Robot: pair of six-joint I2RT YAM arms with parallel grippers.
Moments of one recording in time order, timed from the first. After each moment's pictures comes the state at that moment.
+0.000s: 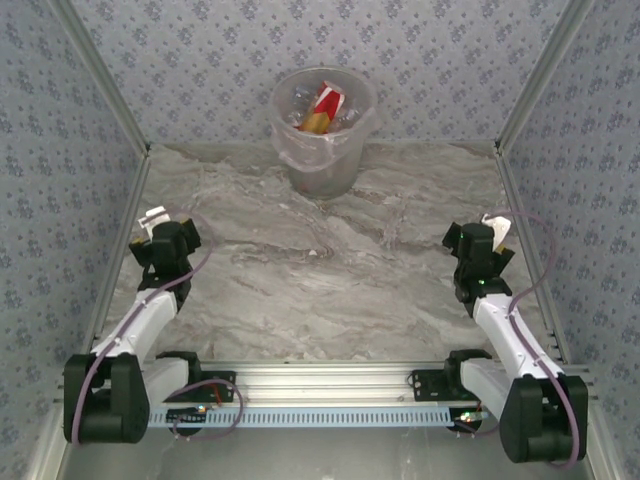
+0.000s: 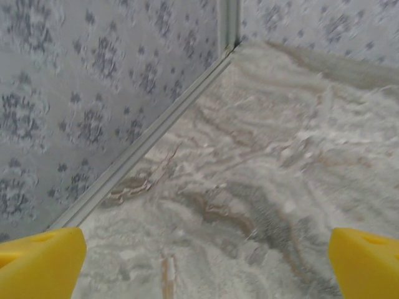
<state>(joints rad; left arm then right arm) -0.03 1.07 0.46 0.15 -0.53 -0.21 0.02 0.96 0.48 -0.07 0.48 0.34</state>
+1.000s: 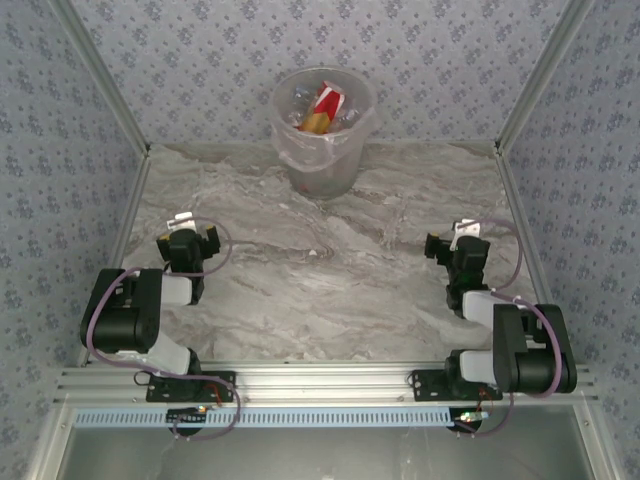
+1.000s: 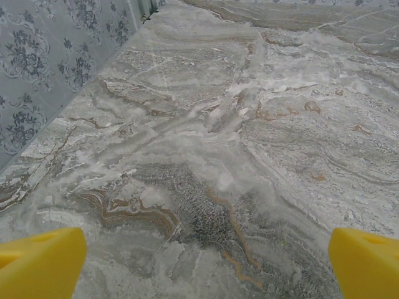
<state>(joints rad) -0.04 1.54 0.38 0.74 -0.33 -0.09 -0.02 1.32 0.28 0.64 0.17 0.02</state>
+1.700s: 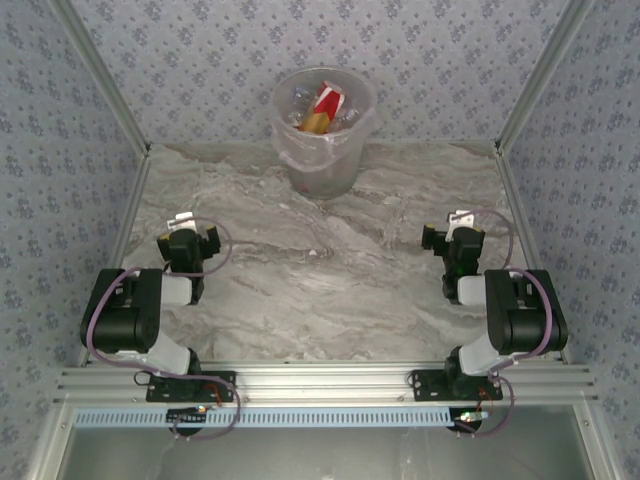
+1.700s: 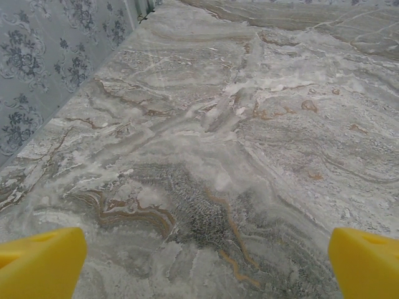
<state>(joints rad) -0.03 1.54 0.38 0.74 -0.31 -0.09 -0.01 1.52 0.36 0.76 0.17 -0.01</state>
